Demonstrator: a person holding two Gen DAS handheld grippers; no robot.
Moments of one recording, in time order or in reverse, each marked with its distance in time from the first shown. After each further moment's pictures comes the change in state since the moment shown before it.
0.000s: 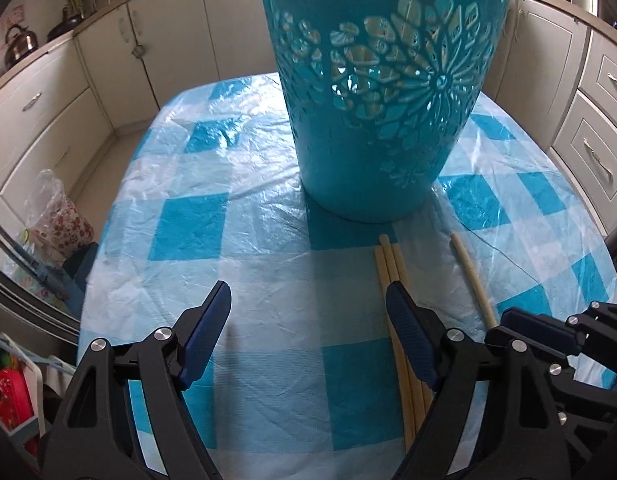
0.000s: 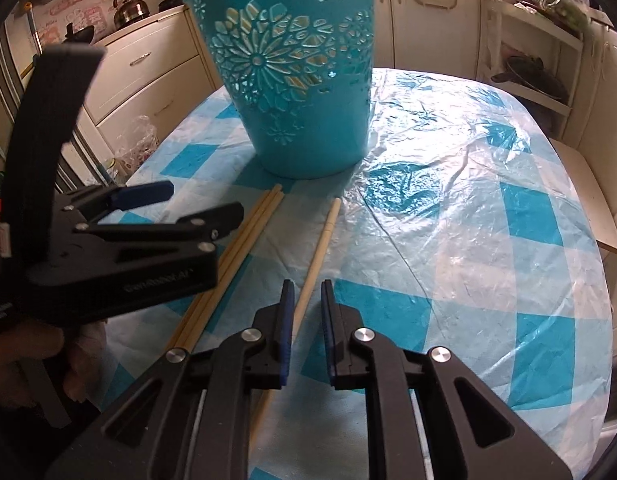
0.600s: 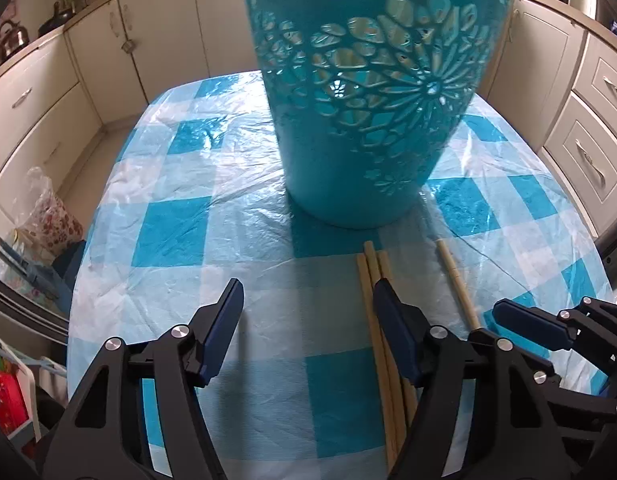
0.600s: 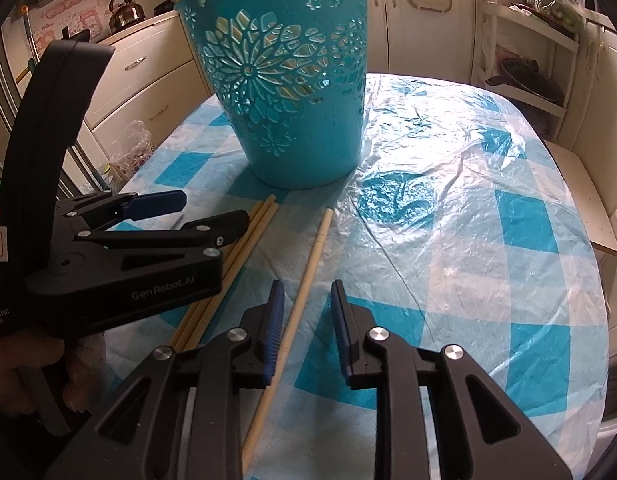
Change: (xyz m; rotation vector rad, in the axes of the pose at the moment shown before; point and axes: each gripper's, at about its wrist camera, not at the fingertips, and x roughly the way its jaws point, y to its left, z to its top) left arm 0.003 0.001 0.005 -0.003 0.028 -0.040; right arm 0.000 0.001 0.007 -0.004 -0.014 -0.016
